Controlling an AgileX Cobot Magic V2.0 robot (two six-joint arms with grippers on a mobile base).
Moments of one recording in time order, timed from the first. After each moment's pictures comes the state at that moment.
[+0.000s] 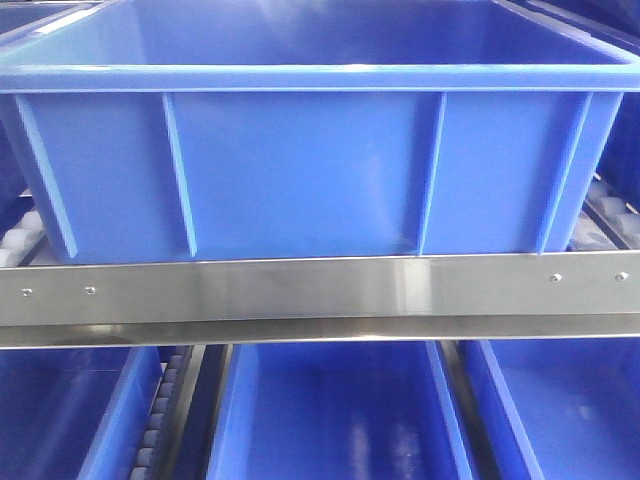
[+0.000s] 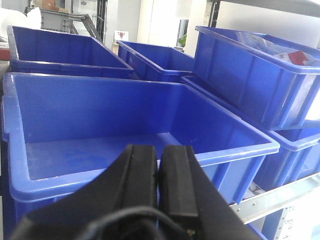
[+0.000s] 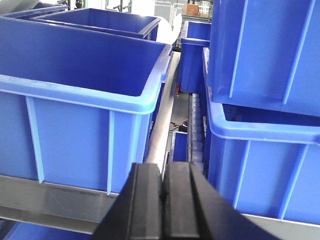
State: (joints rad) left arm -0.59 0.32 -0.33 0.37 -0.08 -0.46; right arm 0.07 -0.01 0.03 -0.11 -0.05 0.02
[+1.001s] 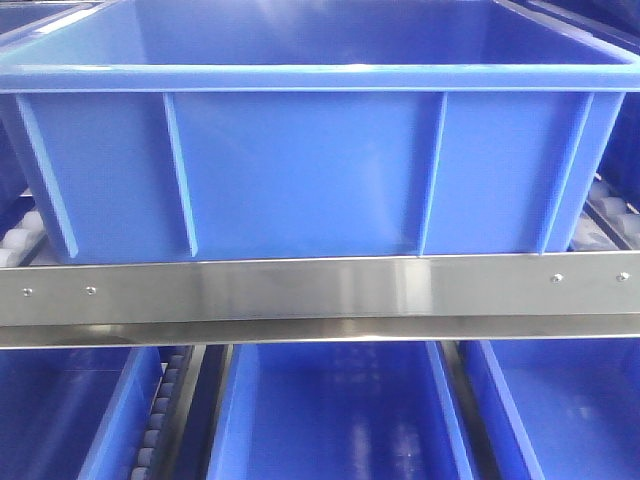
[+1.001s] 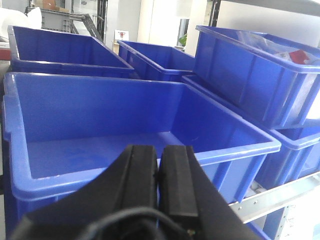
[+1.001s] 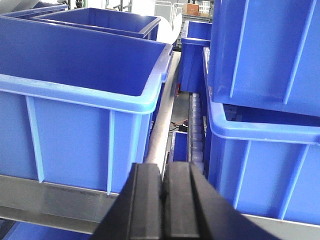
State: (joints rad) left arm -0.59 0.32 -0.33 0.37 -0.07 -0.46; right arm 0.07 -0.01 0.03 -0.11 -0.05 0.02
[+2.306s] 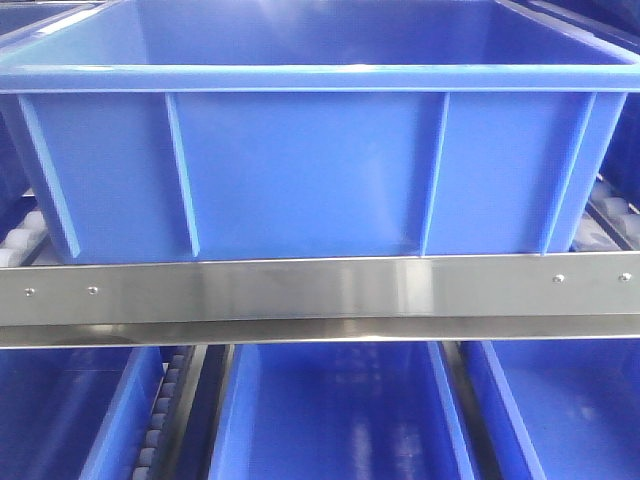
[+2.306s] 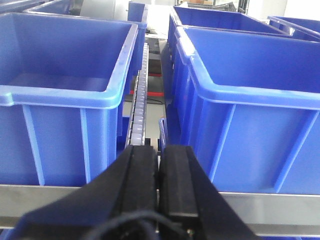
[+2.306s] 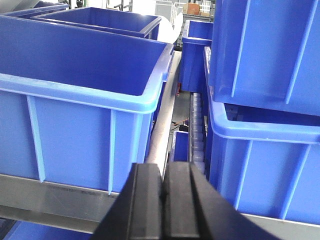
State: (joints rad) left arm -0.11 -0.01 0.03 -0.10 -0.05 0.06; right arm 0.07 -0.01 0.03 -0.11 -0.04 0.02
